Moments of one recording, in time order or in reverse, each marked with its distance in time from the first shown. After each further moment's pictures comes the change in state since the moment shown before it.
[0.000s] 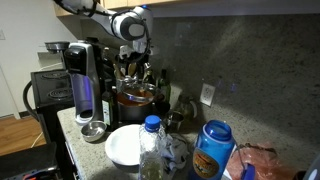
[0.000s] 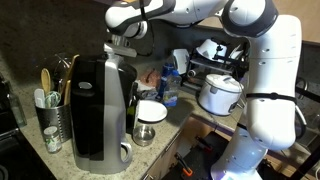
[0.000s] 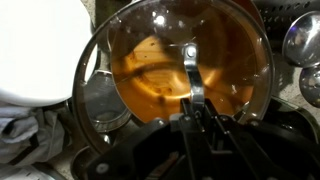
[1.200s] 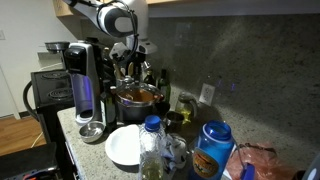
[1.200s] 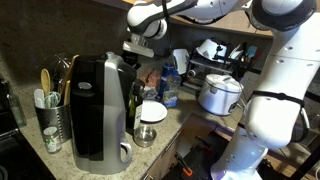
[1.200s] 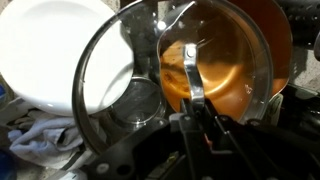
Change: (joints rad) arm -0.087 -0.225 -0.001 -0.275 0.050 0.098 -0.026
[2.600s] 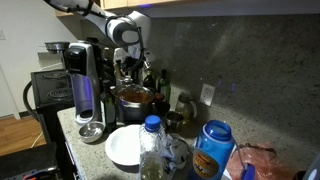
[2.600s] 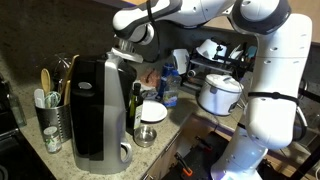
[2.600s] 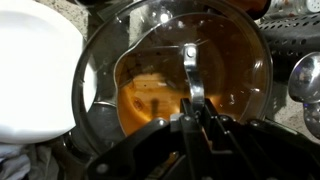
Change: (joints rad) arm 0.027 0.147 0.044 0.115 0.072 -0.049 -0.060
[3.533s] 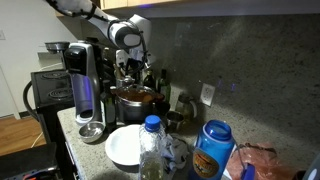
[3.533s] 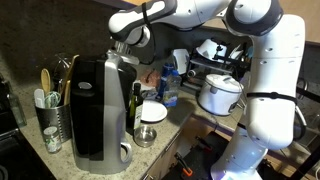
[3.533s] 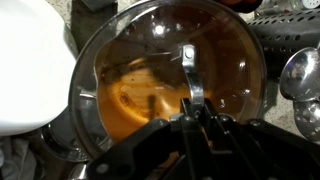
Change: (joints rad) arm 0.011 0.051 0.007 0.039 0.004 0.040 -0.035
